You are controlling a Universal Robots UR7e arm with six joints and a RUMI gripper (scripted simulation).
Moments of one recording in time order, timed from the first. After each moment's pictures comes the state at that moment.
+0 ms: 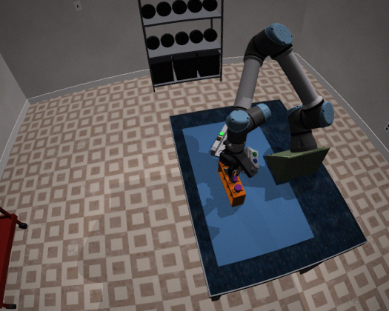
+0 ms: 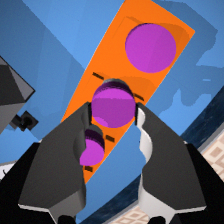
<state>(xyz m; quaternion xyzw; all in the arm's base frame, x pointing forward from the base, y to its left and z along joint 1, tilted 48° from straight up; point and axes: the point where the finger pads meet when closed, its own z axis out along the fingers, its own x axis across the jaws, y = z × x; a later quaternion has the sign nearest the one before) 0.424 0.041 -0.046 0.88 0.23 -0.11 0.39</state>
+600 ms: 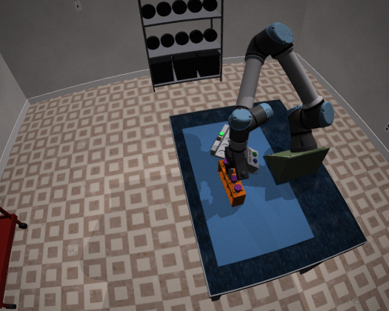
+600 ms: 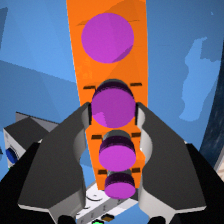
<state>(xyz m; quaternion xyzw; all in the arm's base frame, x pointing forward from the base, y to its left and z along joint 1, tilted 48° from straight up) 0.424 0.041 -0.046 0.92 -0.03 0.01 0.40</state>
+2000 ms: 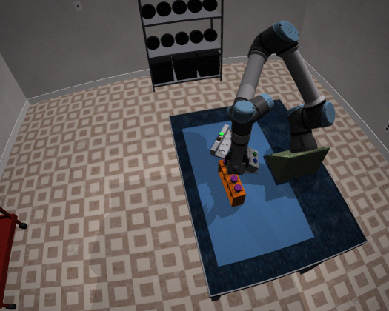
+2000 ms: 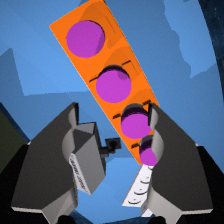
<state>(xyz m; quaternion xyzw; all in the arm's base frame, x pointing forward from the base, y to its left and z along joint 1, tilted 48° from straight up) 0.425 0.071 -0.018 0.89 -0.22 0.09 0.39</state>
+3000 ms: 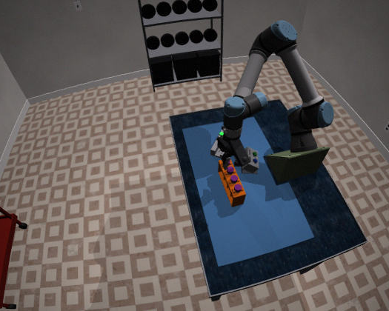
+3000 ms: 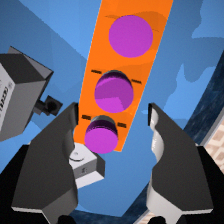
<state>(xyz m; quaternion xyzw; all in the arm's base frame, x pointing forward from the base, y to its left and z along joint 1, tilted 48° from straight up) 0.425 0.022 0.008 0.91 0.12 -0.06 0.40</state>
